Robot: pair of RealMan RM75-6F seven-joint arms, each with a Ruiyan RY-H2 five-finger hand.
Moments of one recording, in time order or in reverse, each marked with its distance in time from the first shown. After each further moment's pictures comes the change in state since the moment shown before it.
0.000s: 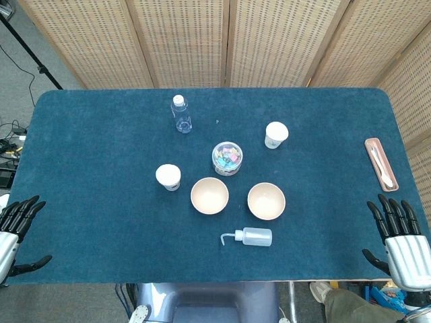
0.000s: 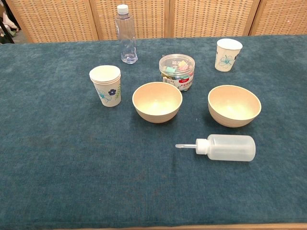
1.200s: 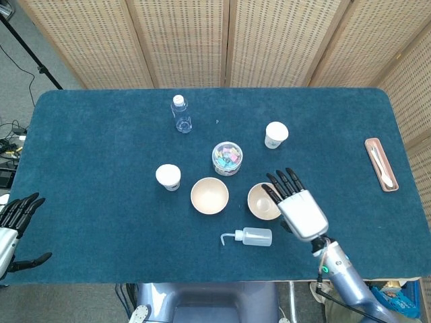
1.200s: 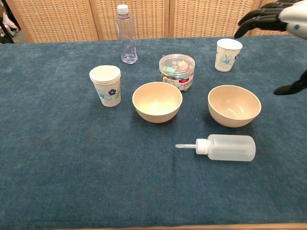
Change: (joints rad) left arm -0.022 0.018 -0.011 -0.004 -0.034 -0.037 -0.052; right arm 0.420 -0.193 0.199 -0.240 0.281 -0.548 -0.489
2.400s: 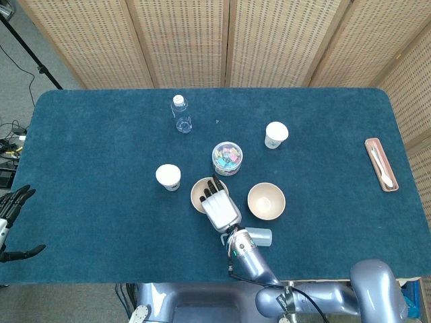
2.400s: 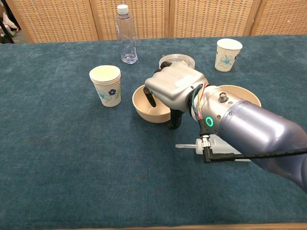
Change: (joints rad) left arm -0.042 0.039 -0.022 0.042 -0.064 -0.065 -0.168; right arm 0.426 -0.630 0.013 0.410 0.489 0.018 -0.449
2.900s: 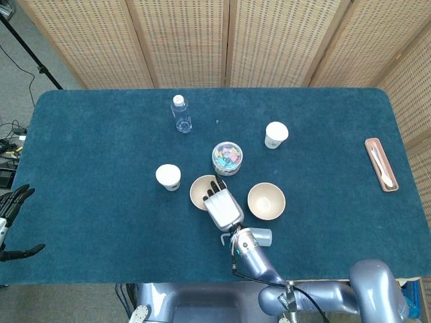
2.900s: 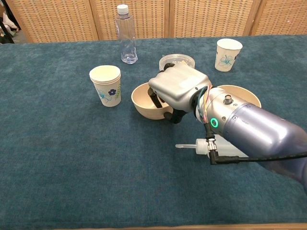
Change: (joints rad) left arm -0.002 0.001 -0.002 0.000 -0.005 -0.006 -0.003; right arm -0.002 0.005 -0.037 0.049 -0.058 0.007 0.103
